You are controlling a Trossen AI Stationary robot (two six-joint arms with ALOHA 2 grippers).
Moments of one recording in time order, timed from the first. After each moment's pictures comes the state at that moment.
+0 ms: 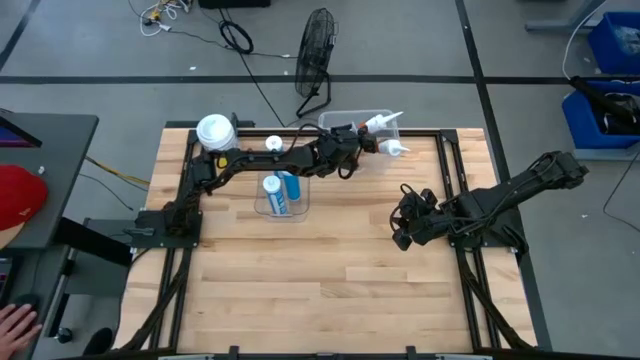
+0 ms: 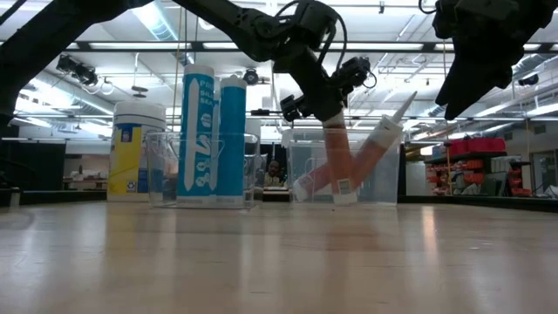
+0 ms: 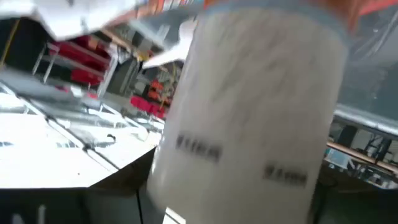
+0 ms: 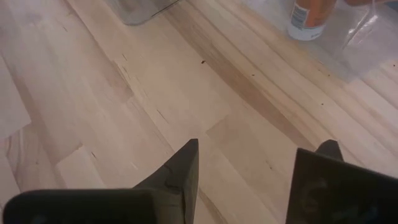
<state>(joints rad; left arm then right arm) 0.24 2.18 1.76 0.11 -0.74 2.44 0.38 1.04 0.77 -0.80 0.53 0.91</state>
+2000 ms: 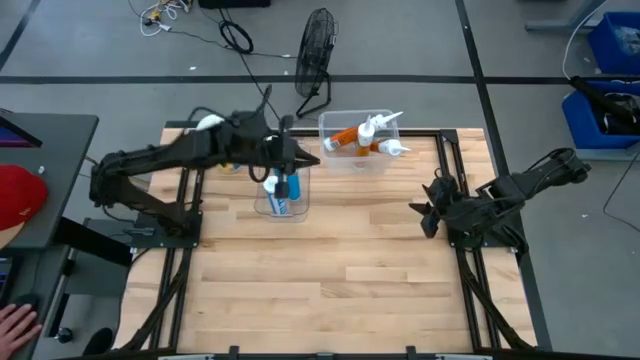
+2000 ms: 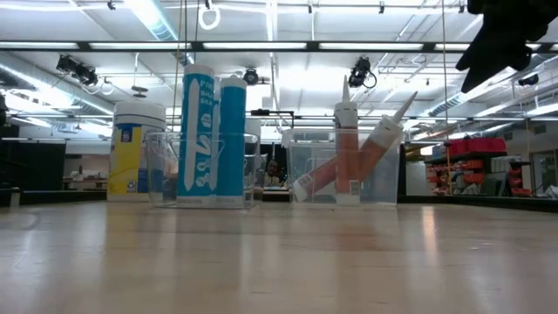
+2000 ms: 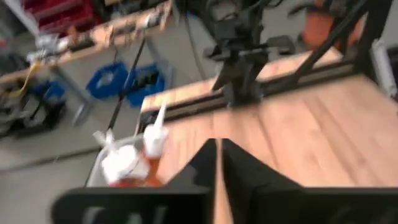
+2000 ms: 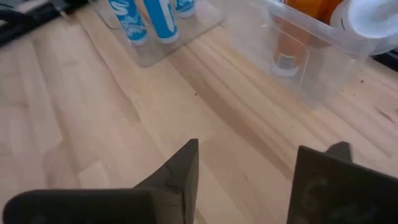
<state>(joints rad) 0.18 1.39 1.54 -0.48 0.05 0.35 0.44 0.71 0.77 -0.96 0.63 0.88</state>
